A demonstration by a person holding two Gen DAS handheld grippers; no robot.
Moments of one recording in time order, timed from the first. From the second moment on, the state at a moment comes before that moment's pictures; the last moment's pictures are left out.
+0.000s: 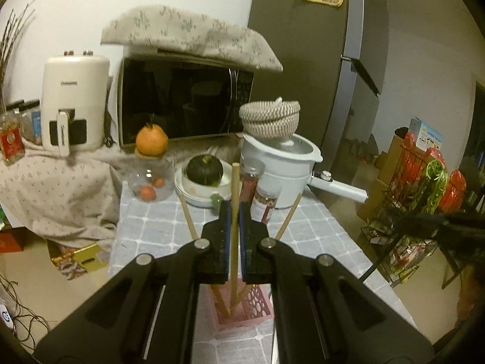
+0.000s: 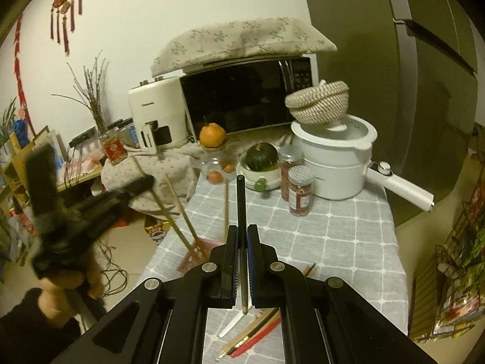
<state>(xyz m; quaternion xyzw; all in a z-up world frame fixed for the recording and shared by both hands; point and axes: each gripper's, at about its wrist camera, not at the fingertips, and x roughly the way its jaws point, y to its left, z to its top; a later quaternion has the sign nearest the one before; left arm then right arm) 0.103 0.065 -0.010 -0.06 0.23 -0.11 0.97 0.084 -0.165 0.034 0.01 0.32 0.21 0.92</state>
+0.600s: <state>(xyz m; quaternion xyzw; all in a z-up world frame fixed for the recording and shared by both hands) 0.106 0.067 -0.016 -0.05 0.29 -0.09 0.95 0.089 -0.144 0.077 0.03 0.28 0.22 0.93</state>
